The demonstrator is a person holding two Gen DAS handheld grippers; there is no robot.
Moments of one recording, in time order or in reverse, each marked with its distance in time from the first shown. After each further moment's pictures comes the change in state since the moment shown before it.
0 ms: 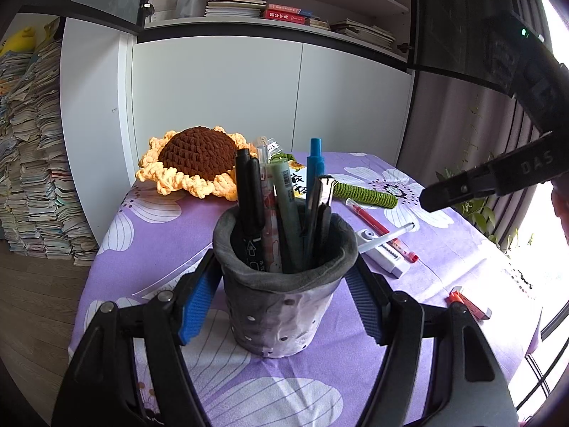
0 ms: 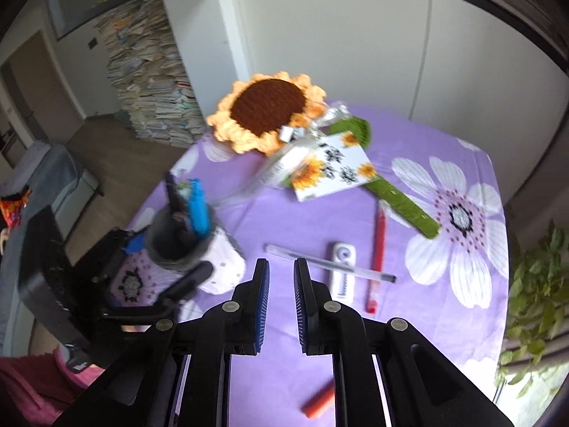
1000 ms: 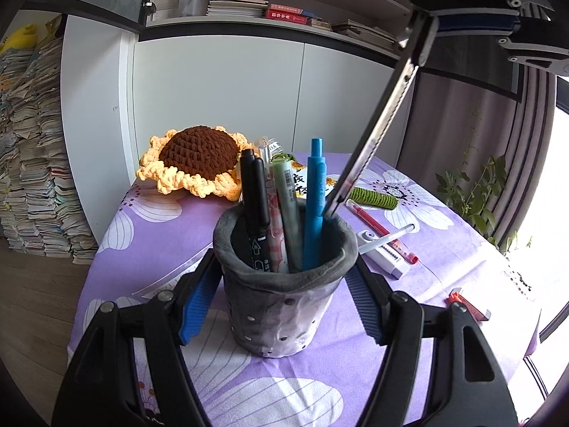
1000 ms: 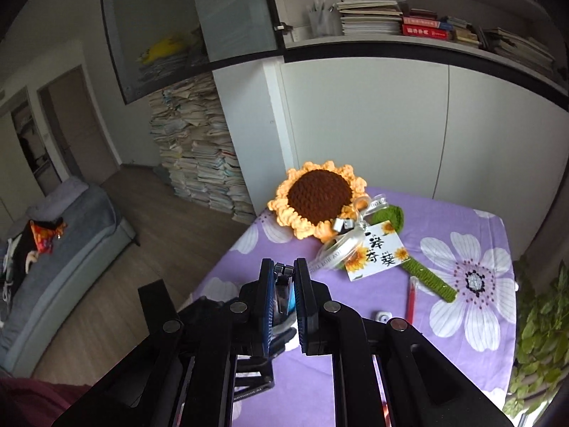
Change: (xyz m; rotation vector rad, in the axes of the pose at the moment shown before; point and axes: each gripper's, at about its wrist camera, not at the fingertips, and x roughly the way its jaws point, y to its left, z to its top) left arm 0.000 0.000 0.001 -0.008 0.000 0.000; right arm -0.082 0.060 0.024 -0.066 -0.302 0.144
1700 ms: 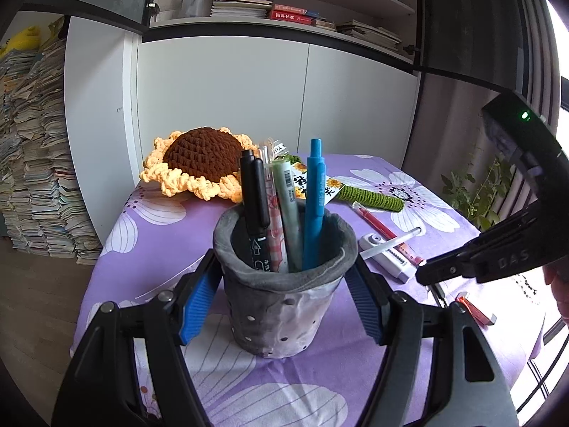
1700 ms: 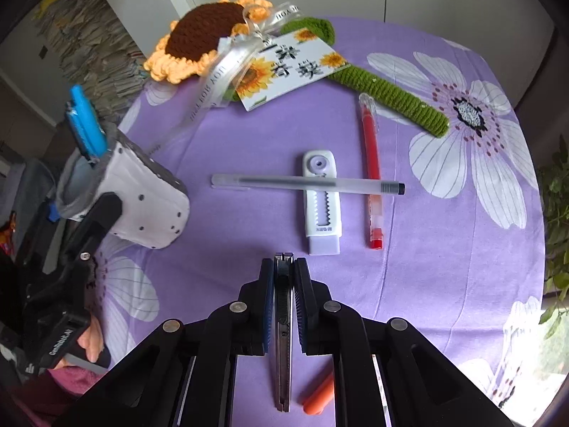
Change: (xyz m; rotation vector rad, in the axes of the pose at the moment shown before) left arm 0.001 0.003 0.002 -0.004 -0.001 0.019; right arm 0.101 -0.094 -0.101 0.222 0.466 -0.159
